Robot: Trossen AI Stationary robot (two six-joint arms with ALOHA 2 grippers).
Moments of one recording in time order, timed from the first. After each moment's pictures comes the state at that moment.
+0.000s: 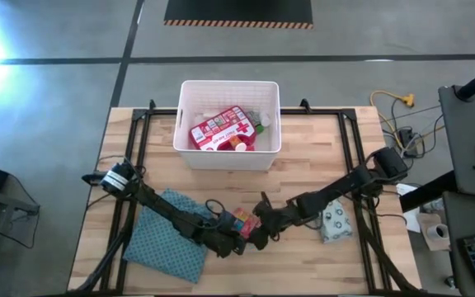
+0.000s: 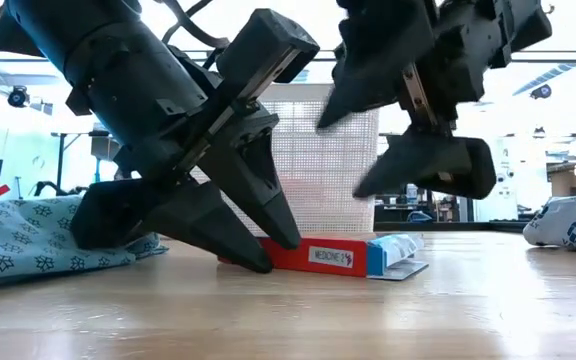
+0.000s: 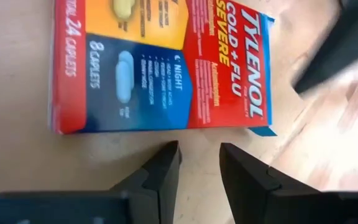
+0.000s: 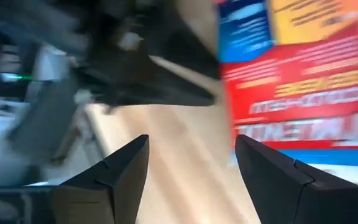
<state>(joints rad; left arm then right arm) -0.48 1.97 1.13 -0.04 -0.39 -1.46 0.38 1.81 0.99 0.07 -0.02 1.27</state>
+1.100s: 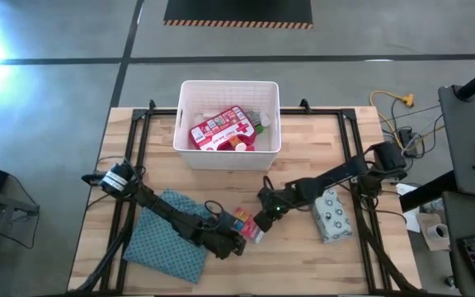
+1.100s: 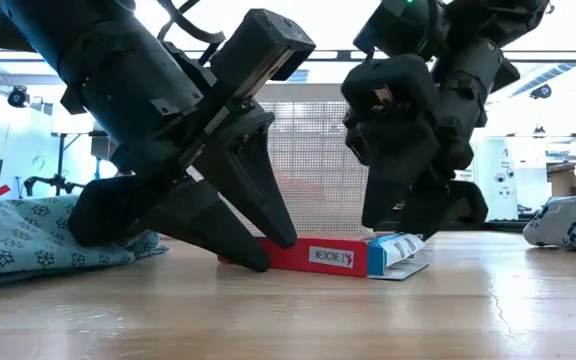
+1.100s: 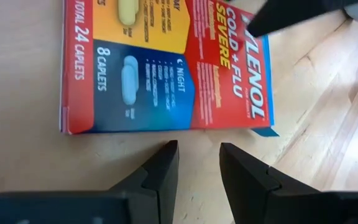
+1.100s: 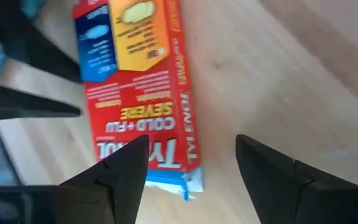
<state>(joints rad) -0.50 1.96 1.13 -0.04 -0.42 -1.45 0.23 1.80 0.90 -0.07 -0.14 1.10</state>
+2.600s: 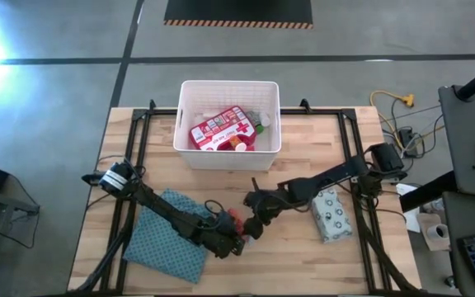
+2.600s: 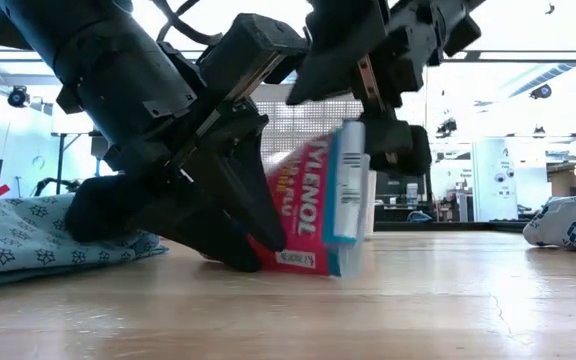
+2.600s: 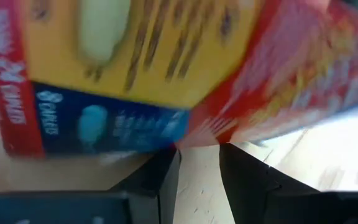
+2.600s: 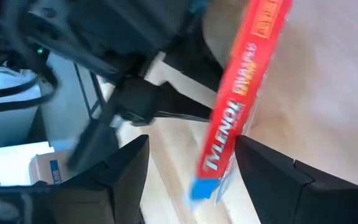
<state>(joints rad) -0.49 1.96 1.13 -0.07 -0.42 -1.42 0.24 1.82 1.10 -0.05 -0.26 1.06</state>
